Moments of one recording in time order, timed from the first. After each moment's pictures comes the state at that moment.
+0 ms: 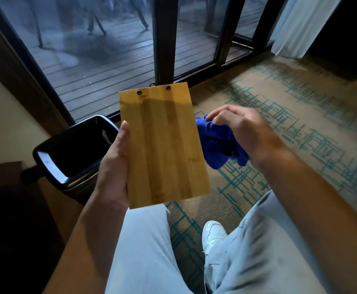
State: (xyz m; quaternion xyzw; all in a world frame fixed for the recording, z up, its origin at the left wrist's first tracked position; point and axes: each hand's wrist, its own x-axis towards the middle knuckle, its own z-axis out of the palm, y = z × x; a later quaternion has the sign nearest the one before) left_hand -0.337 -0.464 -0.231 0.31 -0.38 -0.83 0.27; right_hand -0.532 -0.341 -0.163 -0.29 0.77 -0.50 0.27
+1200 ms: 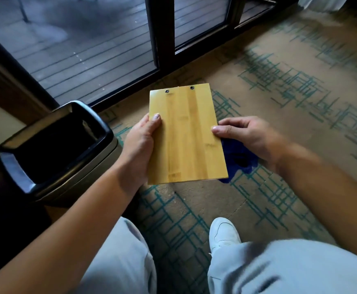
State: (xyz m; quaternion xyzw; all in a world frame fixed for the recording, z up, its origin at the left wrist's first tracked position) left_hand -0.448 -0.501 -0.309 0.39 -0.45 -0.77 0.23; right_hand -0.622 -0.351 -0.278 -0.25 0.67 -0.50 0.48
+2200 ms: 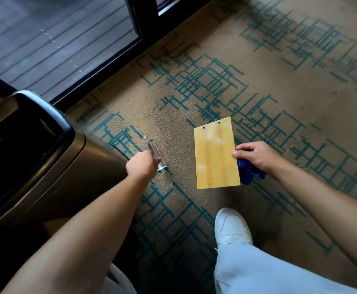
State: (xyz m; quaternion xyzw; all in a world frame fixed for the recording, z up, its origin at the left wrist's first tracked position) left_hand -0.474 -0.545 -0.533 0.49 -0.83 -0.17 -0.21; right_hand -0.707 -0.303 -0.514 -0.18 0.79 -0.37 0.46
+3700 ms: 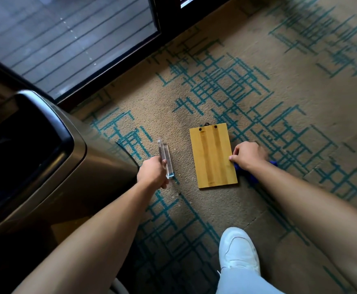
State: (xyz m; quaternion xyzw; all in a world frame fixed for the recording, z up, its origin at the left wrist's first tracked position) left_hand -0.480 -0.549 -0.561 0.56 -0.72 -0.39 -0.11; right_hand -0.727 -0.404 -0.583 -0.25 0.92 0.01 0.29
